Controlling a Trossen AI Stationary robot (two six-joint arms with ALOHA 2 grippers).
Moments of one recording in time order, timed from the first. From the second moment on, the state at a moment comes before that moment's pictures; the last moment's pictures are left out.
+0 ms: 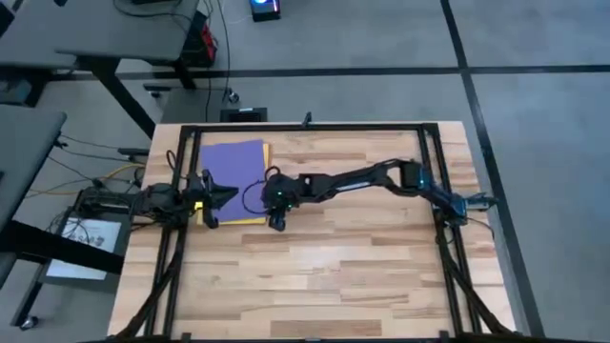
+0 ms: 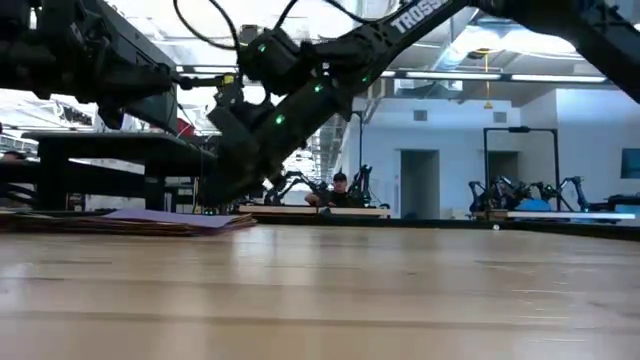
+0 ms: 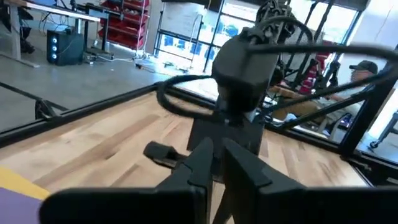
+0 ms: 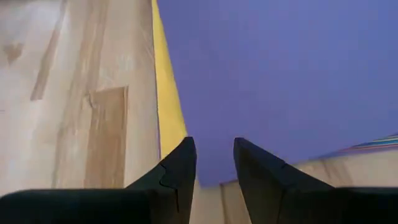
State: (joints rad) left arm -0.11 0.01 0.04 0.04 -0.39 -0.23; right arm -0.08 2.35 1.73 -0.13 -0.11 0.13
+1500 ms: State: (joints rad) left arm 0.02 0.87 0.70 -1.04 -0.19 -0.72; right arm -0.07 2.50 1.97 -0.29 -0.05 0.02
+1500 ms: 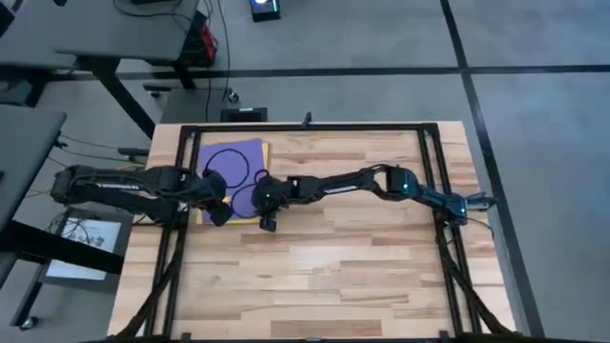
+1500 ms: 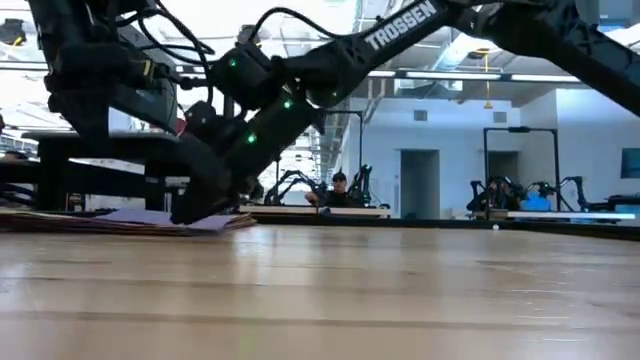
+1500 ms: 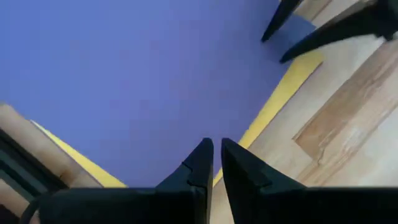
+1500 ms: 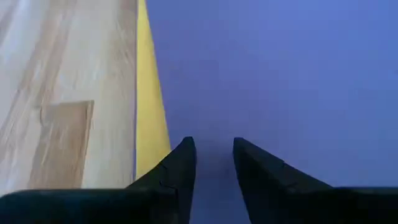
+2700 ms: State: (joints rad) left arm 0.02 1.27 0.54 -0.88 -0.04 -0.46; right arm -0.12 2.41 1.97 -0.60 -0.05 -0.04
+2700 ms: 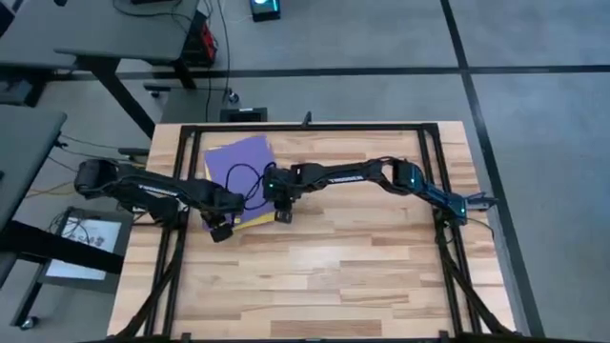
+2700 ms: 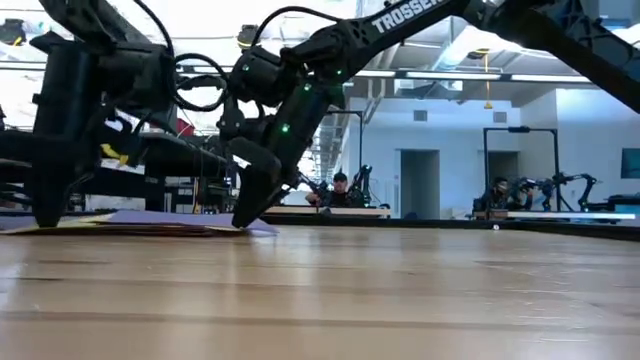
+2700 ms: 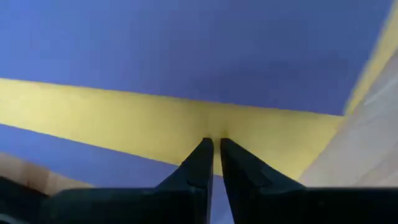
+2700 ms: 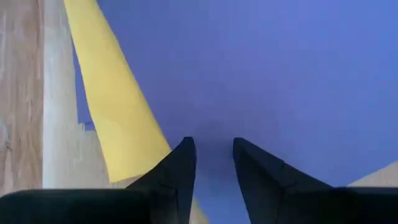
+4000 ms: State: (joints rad) left arm 0.02 1.28 0.70 -0.93 -0.06 -0.48; right arm -0.13 2.20 1.94 -1.24 -0.13 0.05
